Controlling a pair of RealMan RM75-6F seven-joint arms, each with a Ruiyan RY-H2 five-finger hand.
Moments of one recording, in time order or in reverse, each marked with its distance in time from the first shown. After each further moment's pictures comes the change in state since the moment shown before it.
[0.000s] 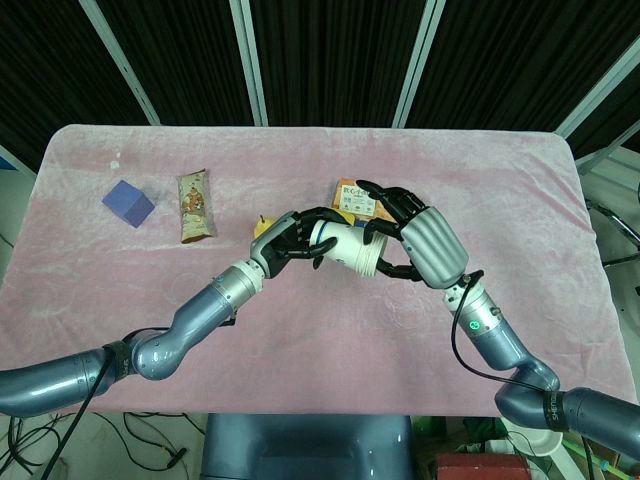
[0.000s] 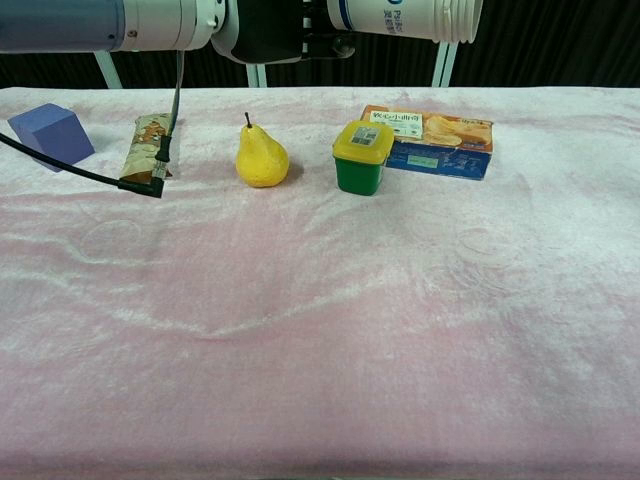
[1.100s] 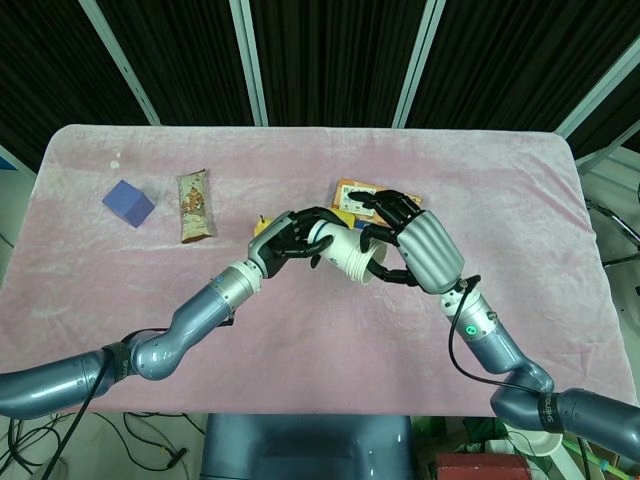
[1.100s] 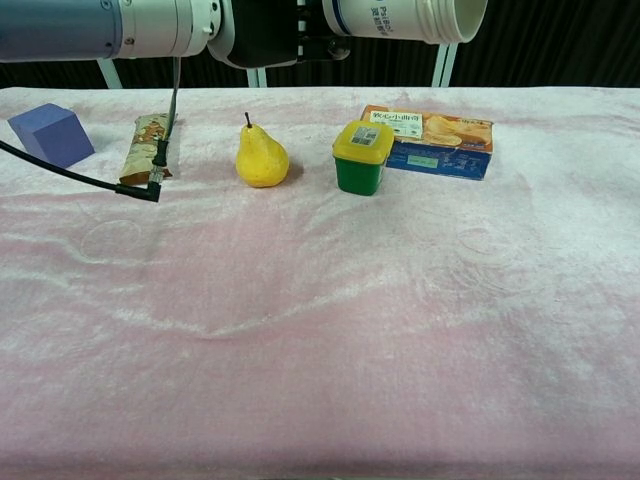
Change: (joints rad) left arm 0.022 -0.017 -0.012 0.007 0.019 -0.014 -0.006; right arm 0.010 -0.021 -0.012 -0.003 -0.020 0.048 0.002
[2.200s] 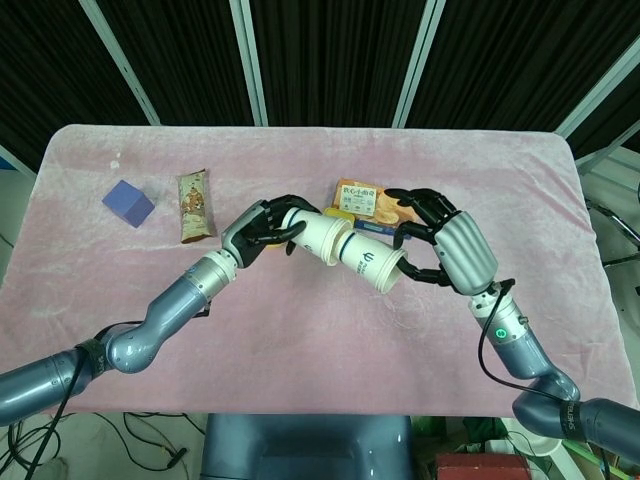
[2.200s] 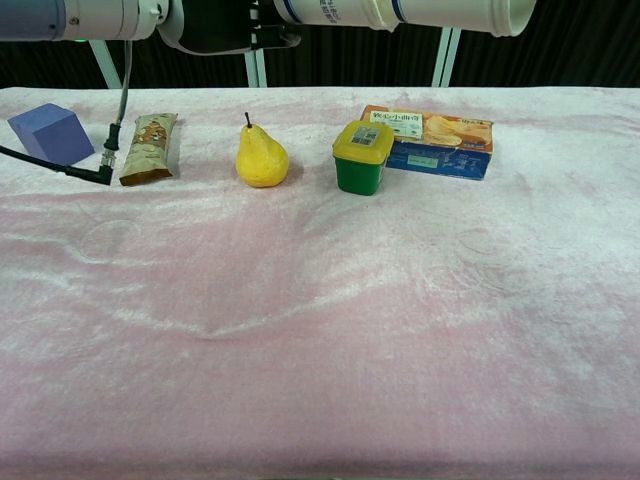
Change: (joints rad) left arm 0.082 0.060 -0.055 0.012 0.055 -0.063 -0.061; right arm -0.069 0.053 -0.032 0.029 0.001 0.066 0.083
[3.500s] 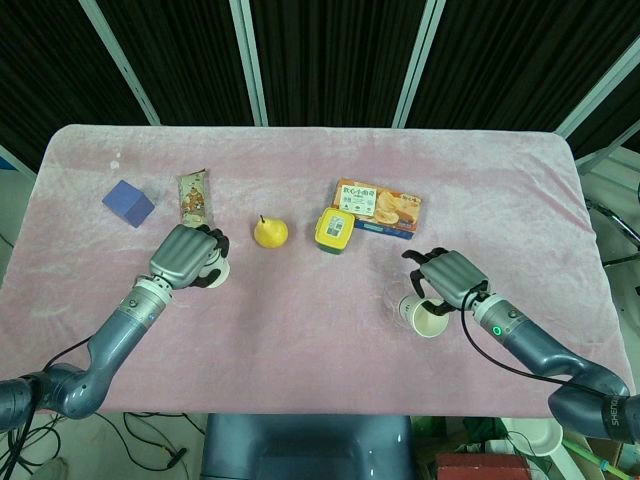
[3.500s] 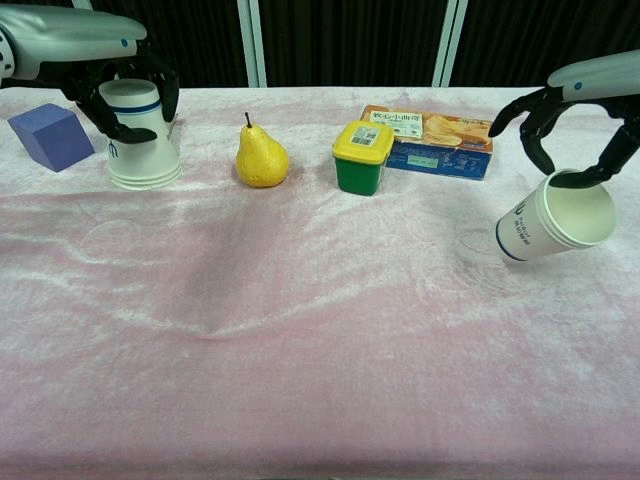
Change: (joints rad) left arm -0.059 0.237 0.576 -0.117 0.079 0.530 1.378; right arm 0.147 0.241 -0.161 -0.141 0.264 -0.746 -0.292
